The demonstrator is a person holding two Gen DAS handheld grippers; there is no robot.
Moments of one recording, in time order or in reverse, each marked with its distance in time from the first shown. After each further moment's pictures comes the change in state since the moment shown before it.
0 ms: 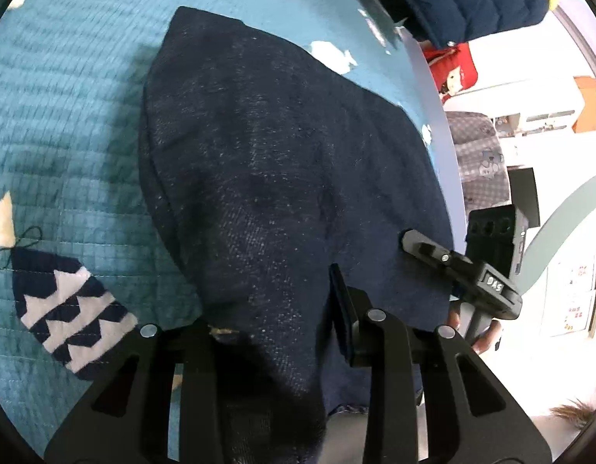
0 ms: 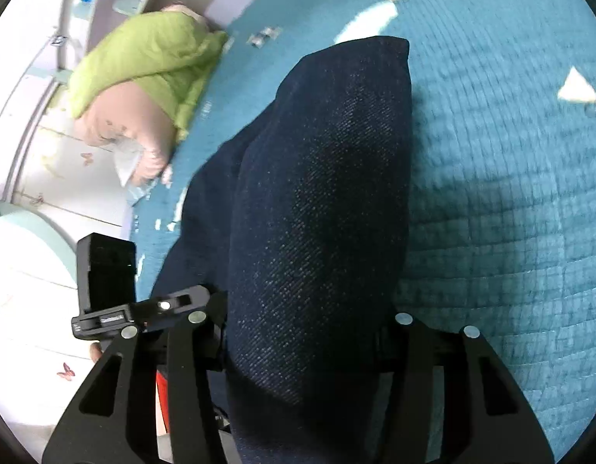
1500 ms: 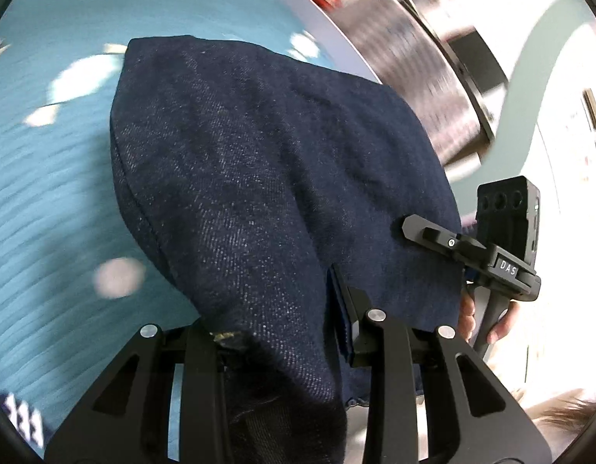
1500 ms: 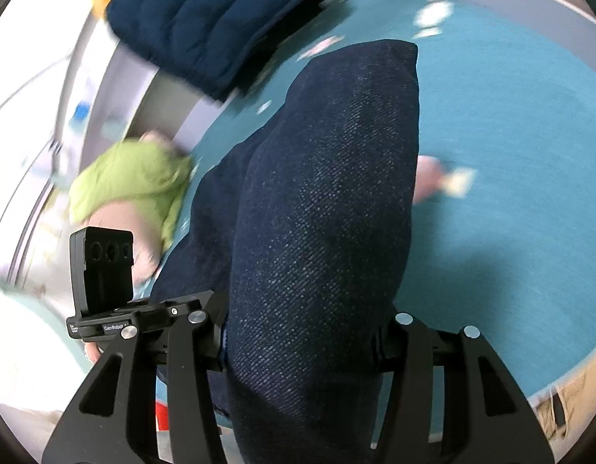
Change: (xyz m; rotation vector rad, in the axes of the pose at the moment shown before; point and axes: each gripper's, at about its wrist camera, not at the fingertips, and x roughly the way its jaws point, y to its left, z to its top) left arm 0.088 -0.195 0.010 0.447 0.177 -0.015; right arm -0.184 -0.056 -0.050 0.149 -0.341 -0.058
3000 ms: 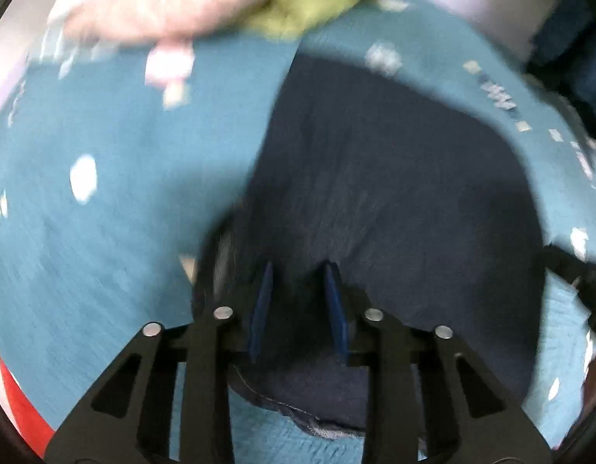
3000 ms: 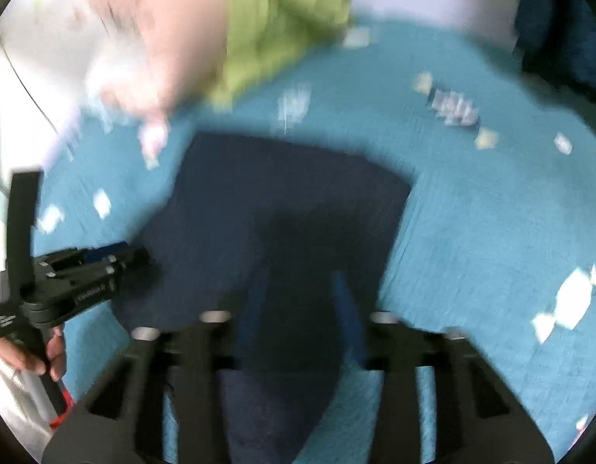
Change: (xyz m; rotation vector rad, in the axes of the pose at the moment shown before) left arm -0.258 0.390 -0.110 -0.665 -0.299 0.858; right arm 0.455 0.335 -0.039 -0.772 0.409 -0.334
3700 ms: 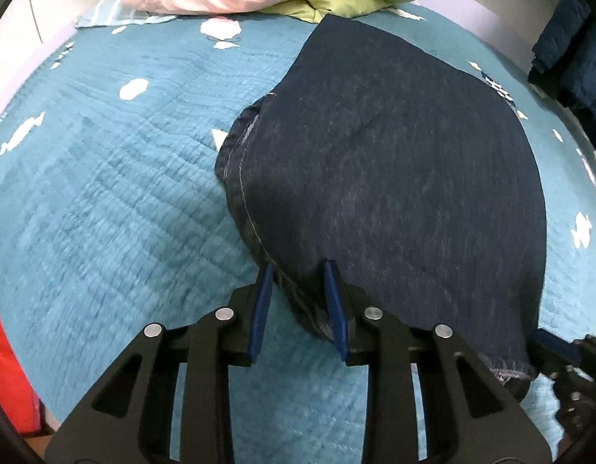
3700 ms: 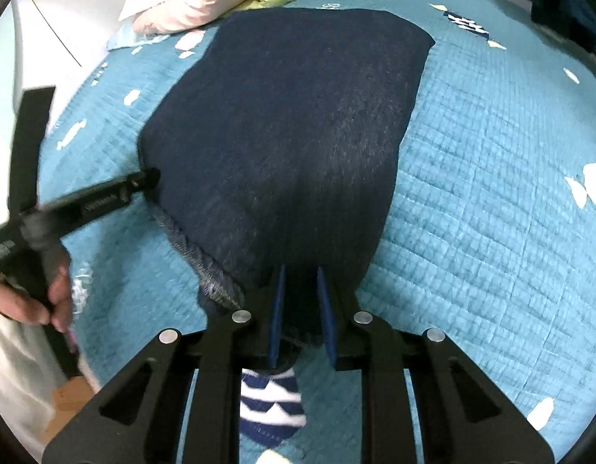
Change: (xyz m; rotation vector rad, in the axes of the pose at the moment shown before) left arm -0.030 -0.013 -0.103 -0.082 -0.096 0.046; right arm -0.037 -0.012 -0.120 -0.037 0.027 0.162
